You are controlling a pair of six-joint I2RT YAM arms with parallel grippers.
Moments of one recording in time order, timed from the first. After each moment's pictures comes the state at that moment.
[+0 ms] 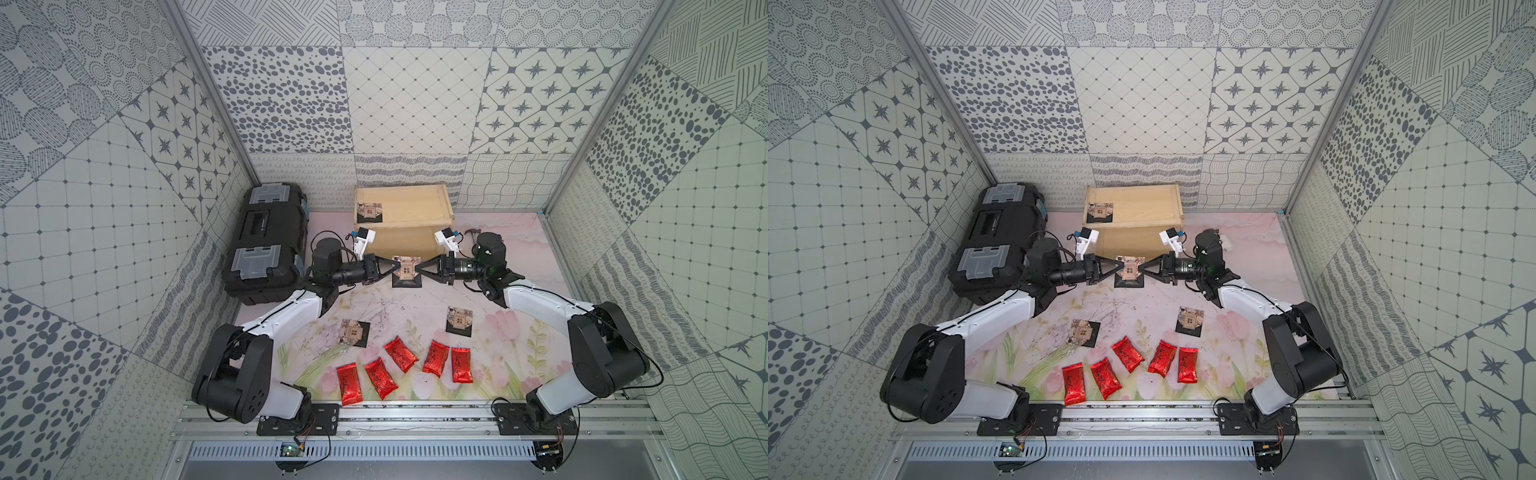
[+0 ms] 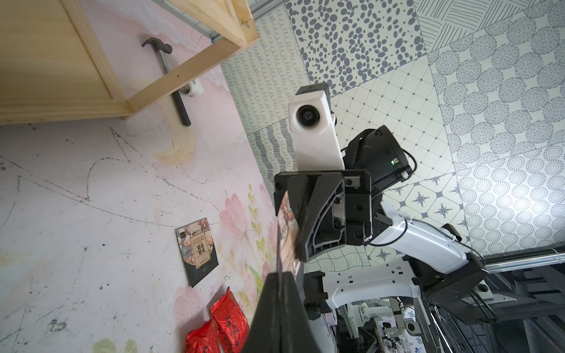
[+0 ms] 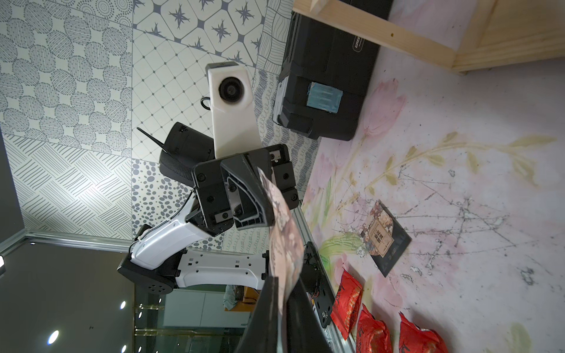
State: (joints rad) left arm -0.27 1.44 0.82 0.41 0.97 -0.91; right arm 0.43 1.56 0.91 0.45 -1.04 1.08
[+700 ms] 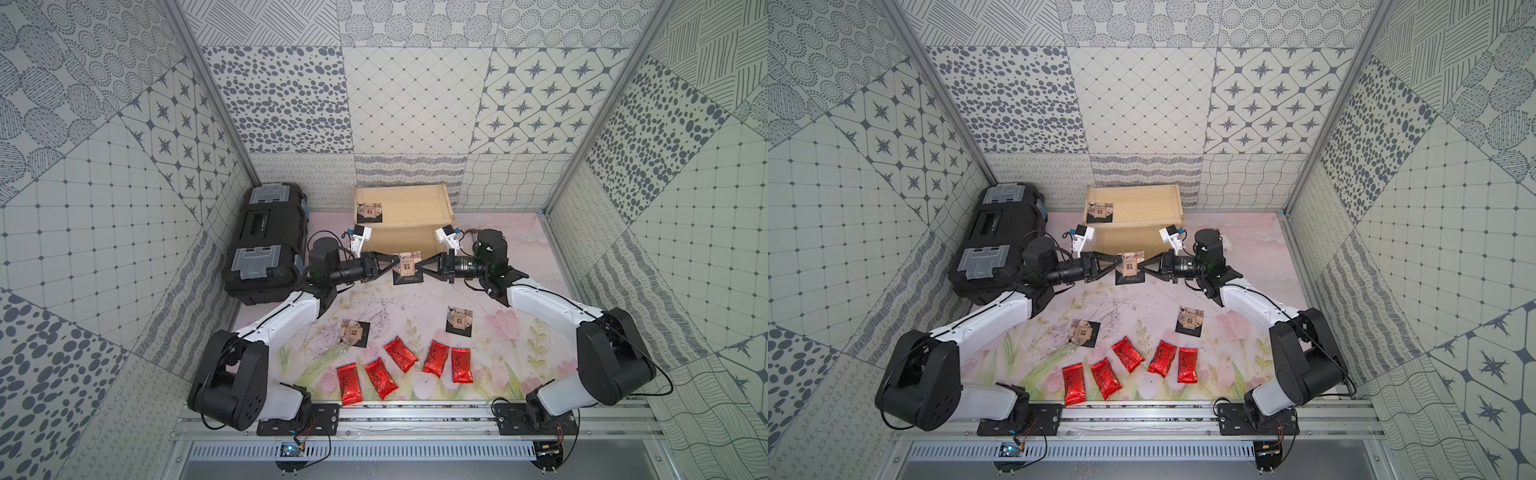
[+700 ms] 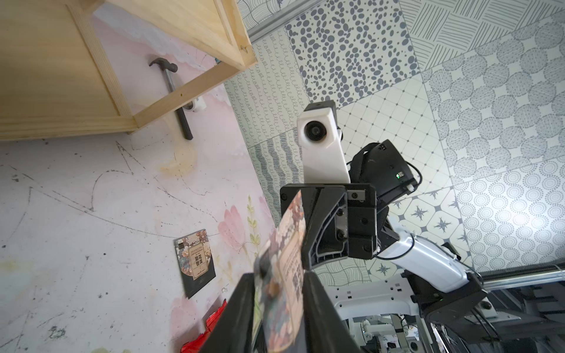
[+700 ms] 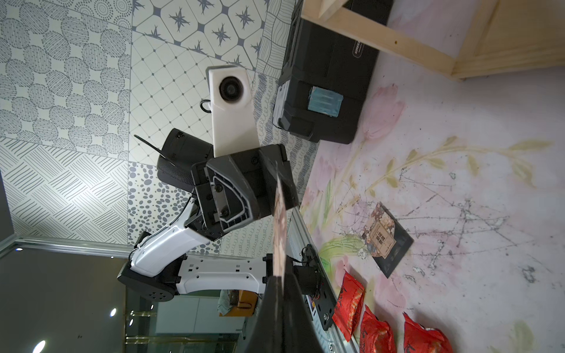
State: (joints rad) left arm -0.26 1.39 0.84 0.37 0.92 -0.92; right arm 0.42 1.52 0.98 0.30 -1.01 1.02
